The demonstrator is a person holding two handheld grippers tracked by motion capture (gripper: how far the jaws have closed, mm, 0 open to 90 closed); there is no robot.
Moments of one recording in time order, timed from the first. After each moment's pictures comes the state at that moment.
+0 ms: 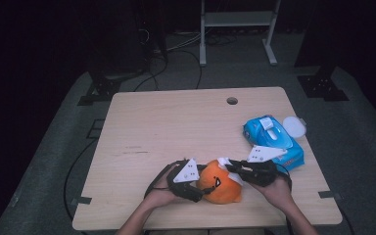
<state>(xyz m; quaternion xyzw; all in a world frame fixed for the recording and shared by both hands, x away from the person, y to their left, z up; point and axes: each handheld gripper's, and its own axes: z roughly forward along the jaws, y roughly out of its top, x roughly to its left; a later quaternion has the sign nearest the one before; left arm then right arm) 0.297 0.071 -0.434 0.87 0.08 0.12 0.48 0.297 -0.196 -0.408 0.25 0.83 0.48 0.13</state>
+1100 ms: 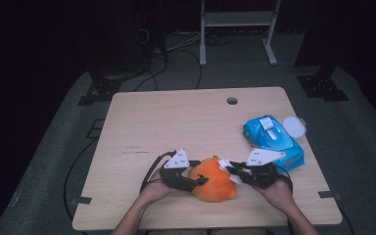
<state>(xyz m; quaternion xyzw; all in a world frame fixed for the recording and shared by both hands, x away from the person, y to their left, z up) 0.320 0.096 -0.435 0.85 0.16 0.07 0.49 0.295 -0.197 -0.414 0.24 0.84 0.46 0.15</state>
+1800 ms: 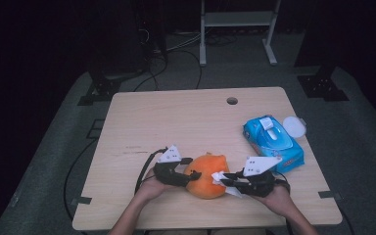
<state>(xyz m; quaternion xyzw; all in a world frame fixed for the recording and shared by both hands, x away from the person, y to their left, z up) 0.331 0.112 -0.442 0.84 0.21 0.07 0.49 0.277 -0.181 -0.410 0.16 0.86 0.47 0.10</state>
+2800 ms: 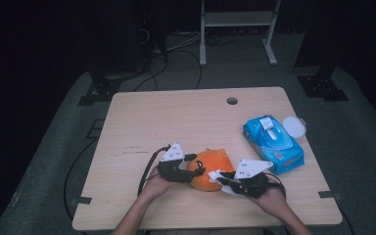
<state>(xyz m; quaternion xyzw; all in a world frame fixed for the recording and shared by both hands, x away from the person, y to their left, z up) 0.334 0.097 -0.440 0.83 0.20 0.09 0.51 0.273 -0.164 -0.416 0.16 0.87 0.44 0.15</state>
